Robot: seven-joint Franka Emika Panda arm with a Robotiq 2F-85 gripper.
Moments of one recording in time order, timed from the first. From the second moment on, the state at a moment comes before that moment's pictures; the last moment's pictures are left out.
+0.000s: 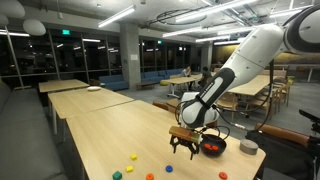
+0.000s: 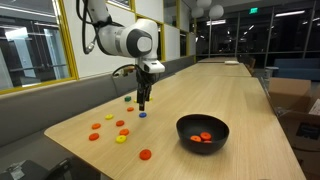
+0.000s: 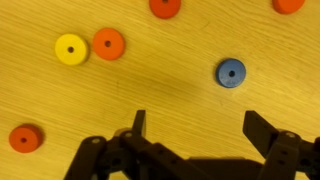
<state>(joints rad) 0.00 0.30 0.10 -2.31 0.20 2.64 1.16</state>
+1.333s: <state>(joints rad) 0.20 0.60 -0.04 -1.89 0.07 2.40 1.18</state>
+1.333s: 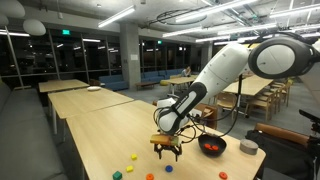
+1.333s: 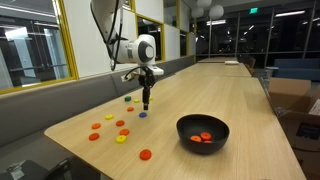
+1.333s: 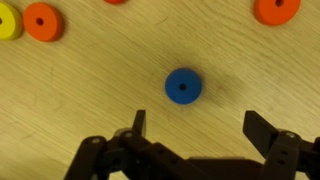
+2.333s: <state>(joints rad) 0.25 0.65 -0.05 -1.91 0.06 2.55 1.21</state>
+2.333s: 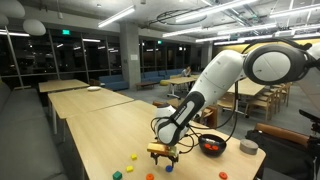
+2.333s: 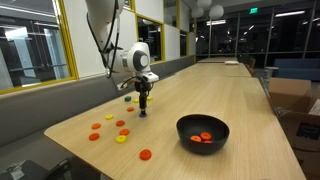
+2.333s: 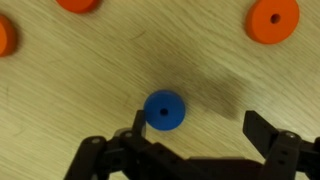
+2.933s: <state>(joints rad) 0.27 0.65 -0.06 -1.96 0.06 2.60 1.24</state>
